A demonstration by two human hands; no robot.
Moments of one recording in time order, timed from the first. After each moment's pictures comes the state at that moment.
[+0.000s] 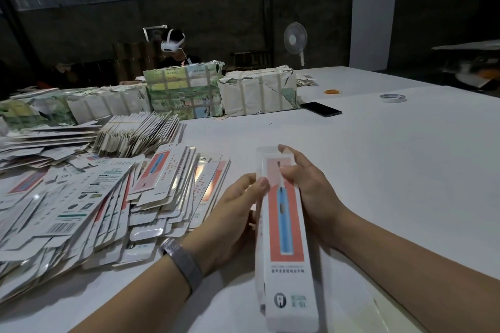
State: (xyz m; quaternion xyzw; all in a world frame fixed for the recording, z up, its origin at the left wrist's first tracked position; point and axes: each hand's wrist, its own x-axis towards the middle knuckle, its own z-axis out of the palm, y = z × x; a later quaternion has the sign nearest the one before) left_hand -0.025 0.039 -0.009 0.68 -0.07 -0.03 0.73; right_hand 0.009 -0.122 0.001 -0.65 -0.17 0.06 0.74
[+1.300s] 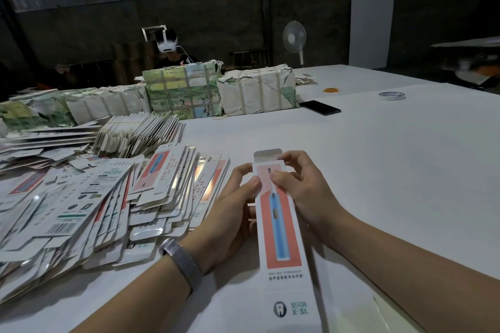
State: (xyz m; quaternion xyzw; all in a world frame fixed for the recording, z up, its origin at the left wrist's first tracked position) left_hand -0.026 0.038 -0.006 0.67 -0.07 -0.03 0.74; right_hand 0.005 -0.116 0.000 -0.68 -0.17 0.00 0.71
